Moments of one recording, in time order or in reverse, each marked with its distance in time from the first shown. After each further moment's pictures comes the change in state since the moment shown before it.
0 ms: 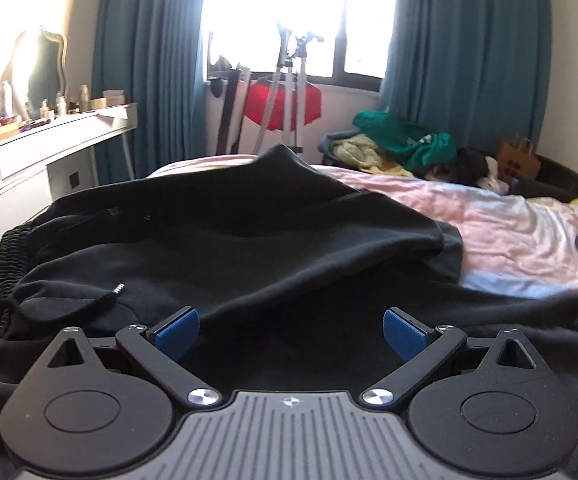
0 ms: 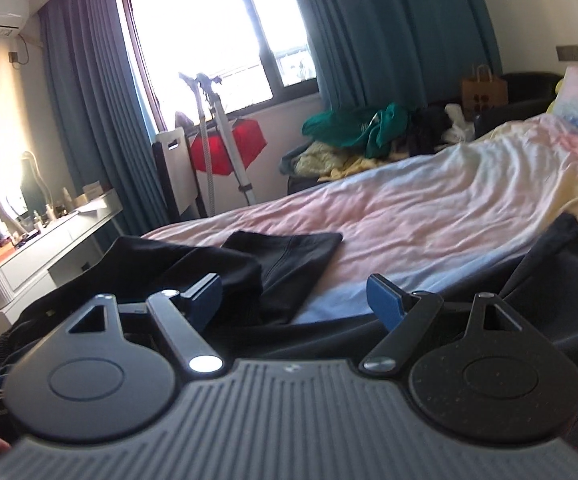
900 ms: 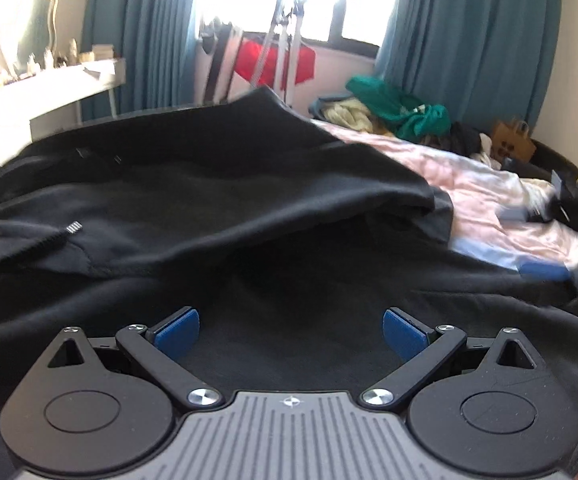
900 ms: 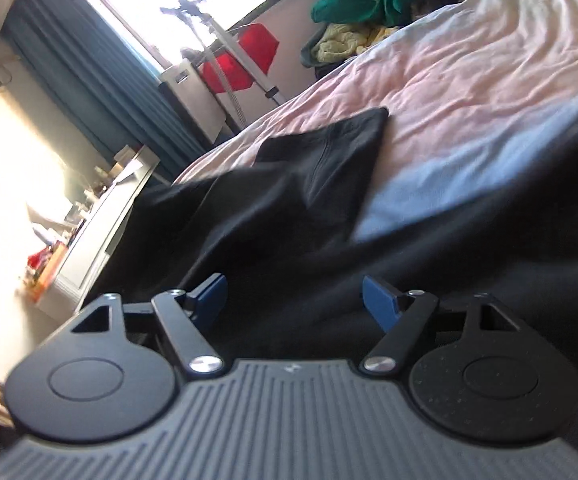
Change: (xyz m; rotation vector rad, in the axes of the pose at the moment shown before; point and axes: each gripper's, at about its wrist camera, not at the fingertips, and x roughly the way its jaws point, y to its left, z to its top) left arm 0.026 -0.009 -0.024 -0.049 0.136 -0.063; right arm 0.101 -0.026 0.001 0.298 0.335 0.197
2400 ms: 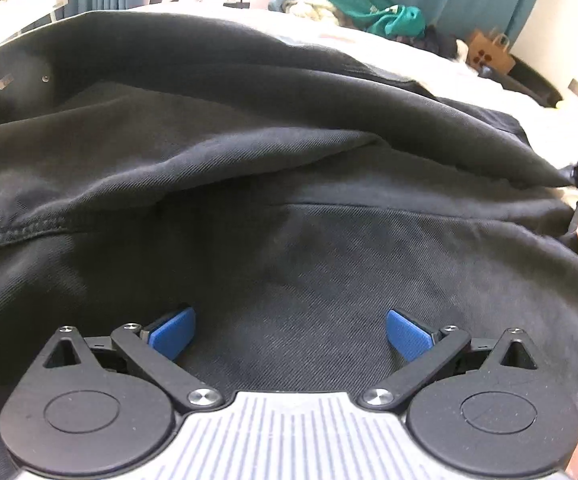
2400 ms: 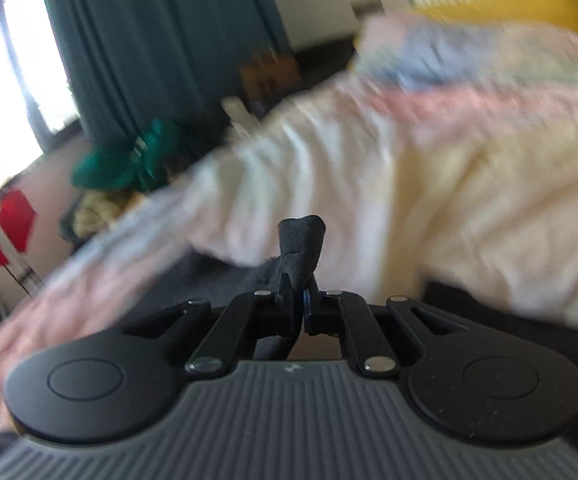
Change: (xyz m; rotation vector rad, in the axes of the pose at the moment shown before) left arm 0.060 0.009 -0.007 0.063 0.325 -0.098; right arm -0.002 -0.205 0.117 0.166 -0.470 -0.718
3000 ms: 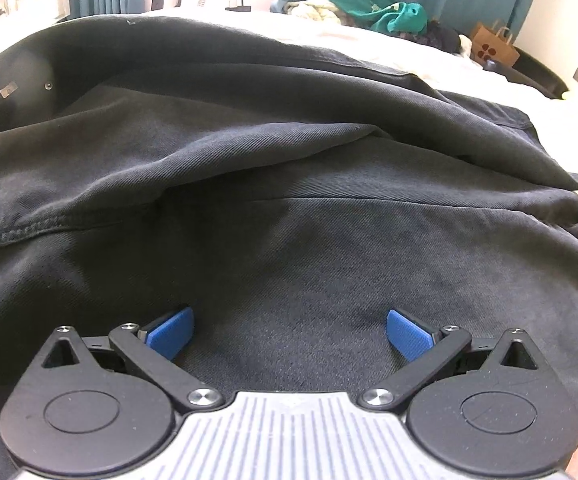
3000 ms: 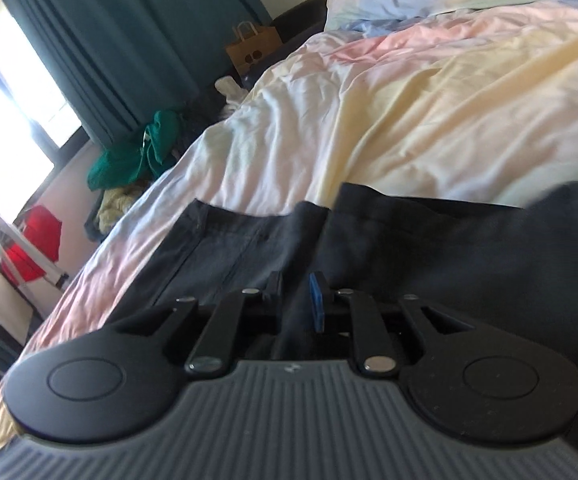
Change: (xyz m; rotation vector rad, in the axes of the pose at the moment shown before) left arm -0.006 -0.012 0.001 0.025 -0.013 0.046; right arm -0.092 -0.033 -0.018 0.130 0.090 0.085
